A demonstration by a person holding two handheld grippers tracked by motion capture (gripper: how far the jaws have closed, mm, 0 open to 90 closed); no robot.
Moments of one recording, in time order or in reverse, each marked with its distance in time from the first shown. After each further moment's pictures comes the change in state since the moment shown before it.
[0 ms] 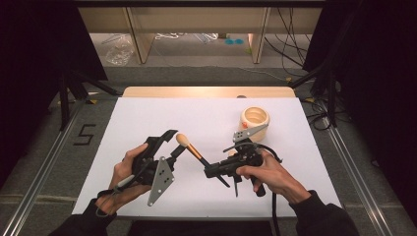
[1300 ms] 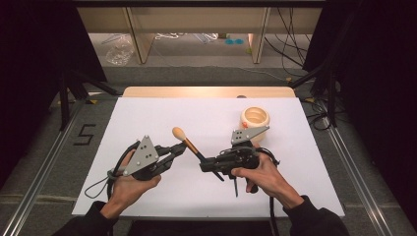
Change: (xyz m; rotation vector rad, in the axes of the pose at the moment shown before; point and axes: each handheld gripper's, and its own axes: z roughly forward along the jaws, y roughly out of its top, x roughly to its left) left arm 0.012 -0.011 0.002 -0.052 -0.290 -0.788; right arm 0.007 0.004 0.007 -0.107 -0.087 -0.172
